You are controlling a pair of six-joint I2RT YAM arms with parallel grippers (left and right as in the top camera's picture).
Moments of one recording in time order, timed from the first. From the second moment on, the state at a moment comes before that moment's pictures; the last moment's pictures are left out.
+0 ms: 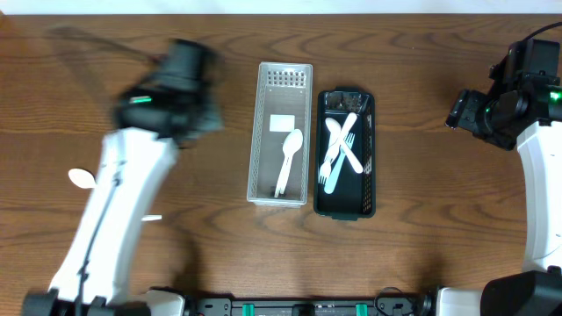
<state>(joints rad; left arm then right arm) -0.15 1.48 1.53 -1.17 -0.24 -0.51 -0.17 1.53 1.49 -1.14 -0.02 0.27</state>
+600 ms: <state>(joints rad) 0.55 1.73 1.47 -1.16 -0.14 -0.68 -0.17 1.53 1.49 -1.14 -0.02 0.27</state>
